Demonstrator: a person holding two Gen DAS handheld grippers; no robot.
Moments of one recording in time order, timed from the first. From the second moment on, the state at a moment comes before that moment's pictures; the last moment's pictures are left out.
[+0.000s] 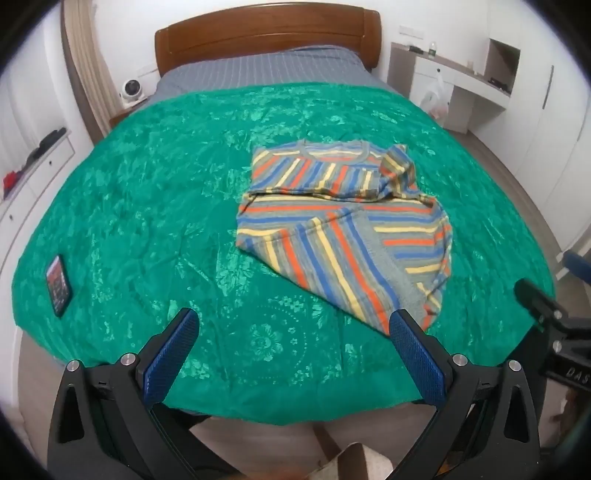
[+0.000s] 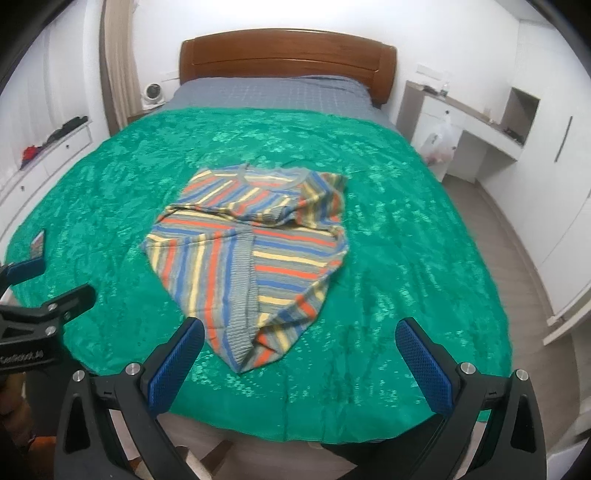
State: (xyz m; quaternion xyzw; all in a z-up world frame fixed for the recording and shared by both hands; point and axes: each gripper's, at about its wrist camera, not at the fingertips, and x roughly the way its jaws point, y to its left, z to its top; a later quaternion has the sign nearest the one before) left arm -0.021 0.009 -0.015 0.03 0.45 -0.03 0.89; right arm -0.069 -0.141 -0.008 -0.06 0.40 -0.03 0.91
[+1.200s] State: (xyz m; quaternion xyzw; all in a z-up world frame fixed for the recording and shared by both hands) left arm -0.027 0.003 -0.015 0.03 0.45 -0.02 0.89; right arm -0.072 -0.140 -0.009 -0.03 0.40 -0.02 0.92
